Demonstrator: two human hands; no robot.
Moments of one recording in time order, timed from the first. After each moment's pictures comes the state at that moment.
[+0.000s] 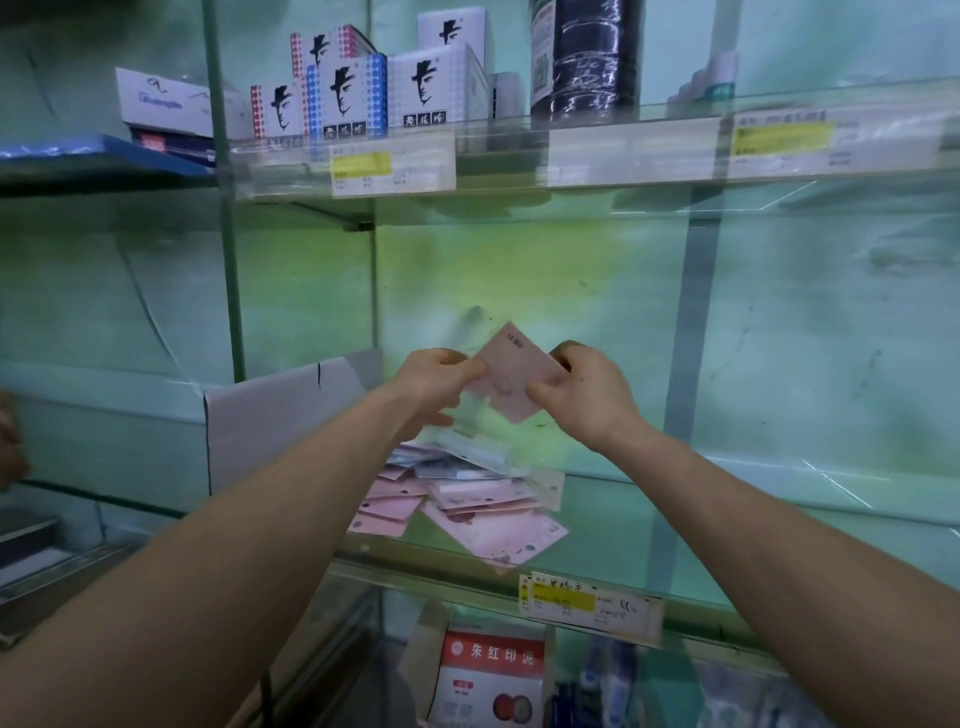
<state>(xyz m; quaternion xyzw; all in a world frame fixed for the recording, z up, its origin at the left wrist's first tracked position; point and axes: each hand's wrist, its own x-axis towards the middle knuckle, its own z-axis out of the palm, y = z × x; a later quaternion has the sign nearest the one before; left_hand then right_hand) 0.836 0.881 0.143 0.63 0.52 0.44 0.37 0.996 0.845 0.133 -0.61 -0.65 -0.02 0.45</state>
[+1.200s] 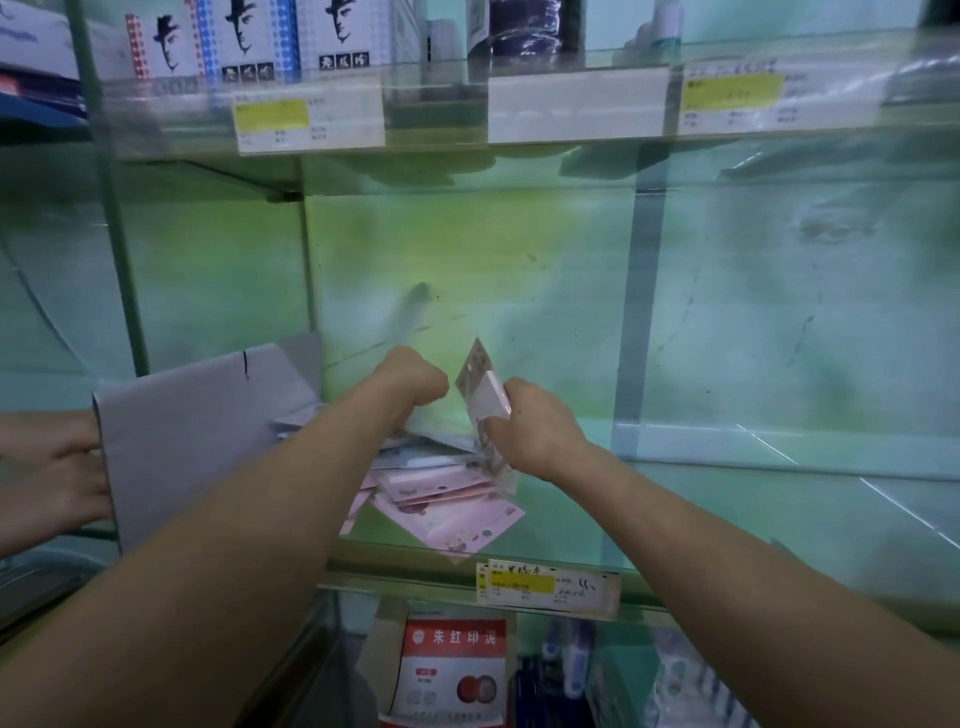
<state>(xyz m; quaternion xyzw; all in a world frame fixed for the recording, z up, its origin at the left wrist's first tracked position) 0.871 0.911 0.131 0.65 0.61 0.37 0.26 0.994 0.845 0.097 -0.68 -0.67 0.00 0.30</state>
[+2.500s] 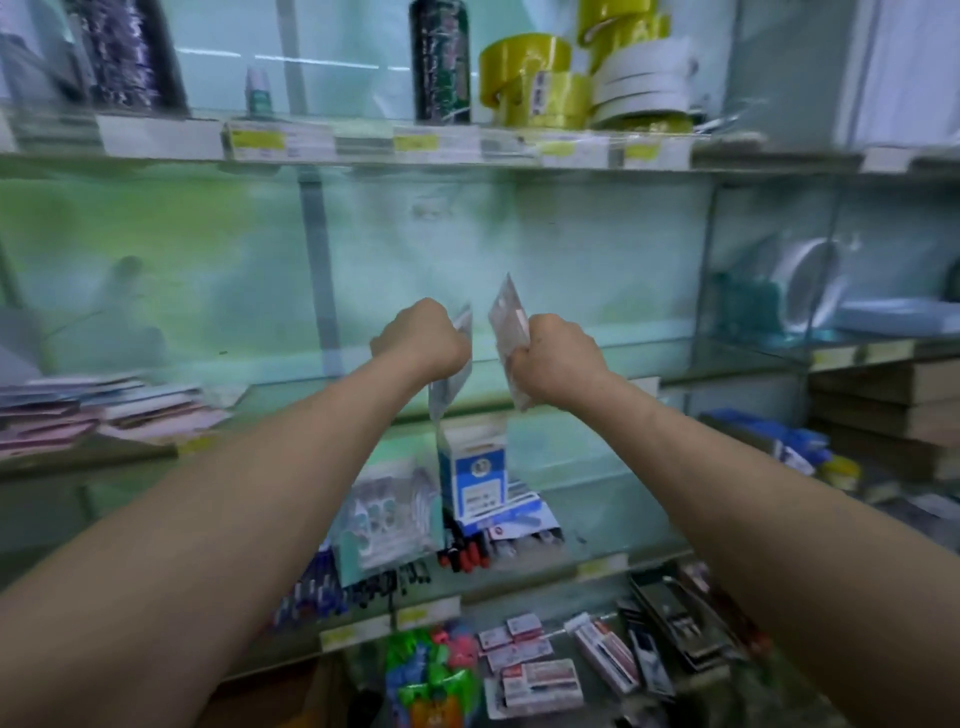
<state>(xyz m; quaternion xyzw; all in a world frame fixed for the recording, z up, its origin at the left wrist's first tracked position) 1.083 0.606 0.129 0.83 0.44 0.30 0.13 1.176 0.503 0.115 -0.82 -0.47 -0.10 0.31</state>
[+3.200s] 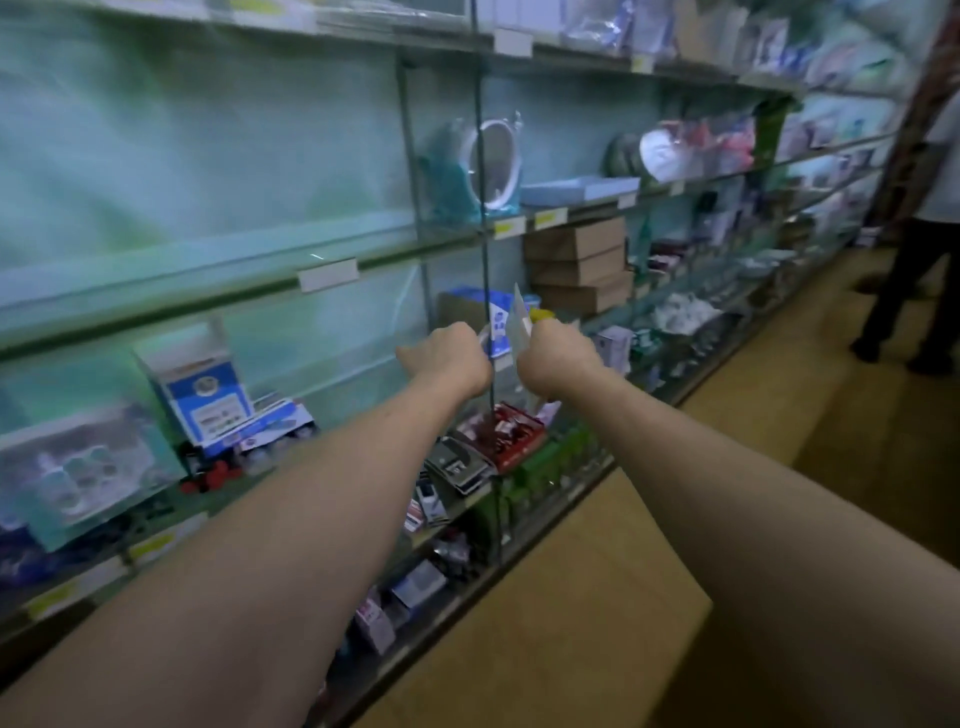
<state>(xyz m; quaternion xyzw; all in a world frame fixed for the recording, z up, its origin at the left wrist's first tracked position) 1.245 0.315 0.002 0.94 0.29 0.13 0.07 1.275 0.209 0.009 -0.94 -0.23 -0.02 0.26</state>
